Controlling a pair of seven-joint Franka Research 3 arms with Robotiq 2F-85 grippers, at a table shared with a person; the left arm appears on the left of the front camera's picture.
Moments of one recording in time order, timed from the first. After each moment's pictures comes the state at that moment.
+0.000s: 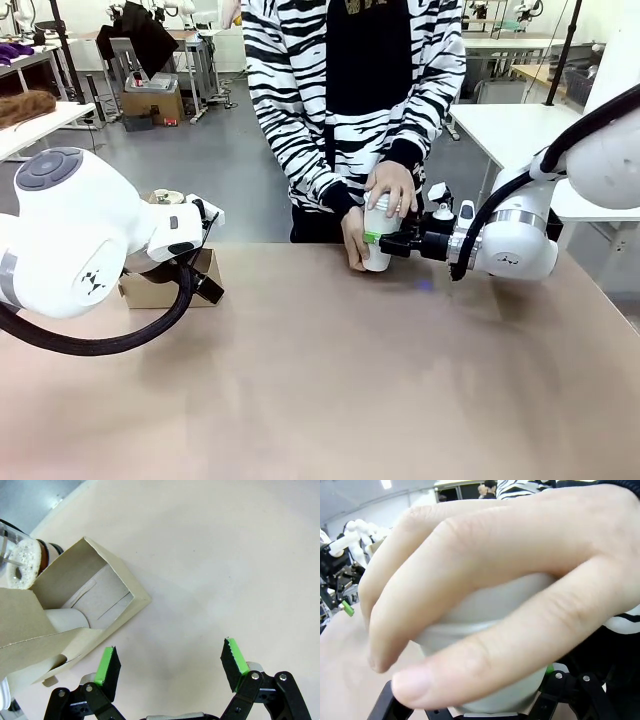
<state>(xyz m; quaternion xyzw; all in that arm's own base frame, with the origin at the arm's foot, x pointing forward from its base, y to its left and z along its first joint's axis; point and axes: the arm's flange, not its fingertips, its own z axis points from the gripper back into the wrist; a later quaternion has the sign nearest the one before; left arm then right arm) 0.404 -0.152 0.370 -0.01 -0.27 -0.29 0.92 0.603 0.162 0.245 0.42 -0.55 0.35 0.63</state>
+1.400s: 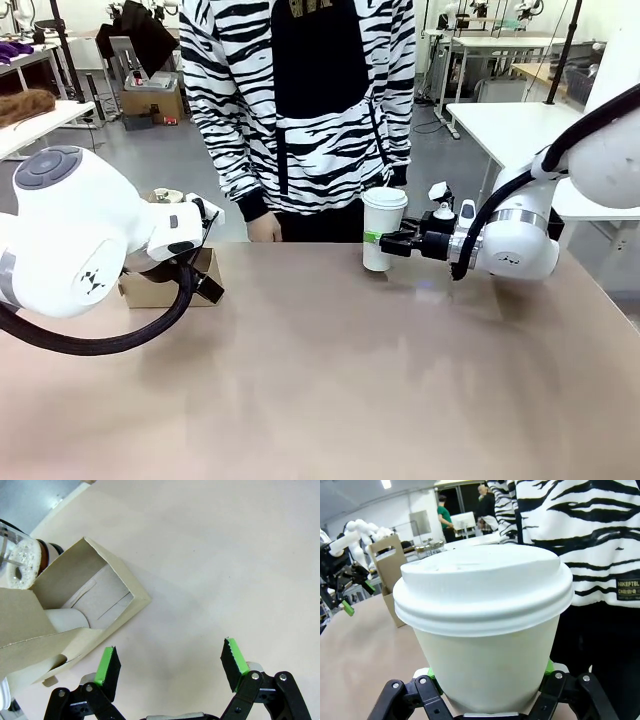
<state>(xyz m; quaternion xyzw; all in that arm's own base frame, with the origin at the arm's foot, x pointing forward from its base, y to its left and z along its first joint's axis) 0.404 -0.152 0.370 -0.01 -0.27 -0.29 0.92 0.602 0.162 0.244 0.42 -0.55 0.35 0.63</state>
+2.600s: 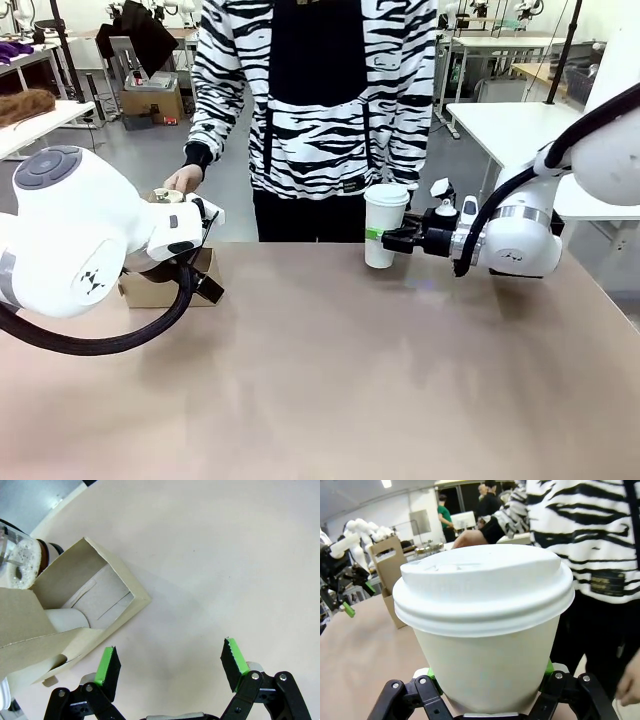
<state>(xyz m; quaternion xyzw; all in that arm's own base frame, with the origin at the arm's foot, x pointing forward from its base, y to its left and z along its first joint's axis) 0.404 -0.152 0.370 -0.01 -0.27 -0.29 0.92 0.606 0.155 0.258 0.42 -0.55 0.35 0.63</state>
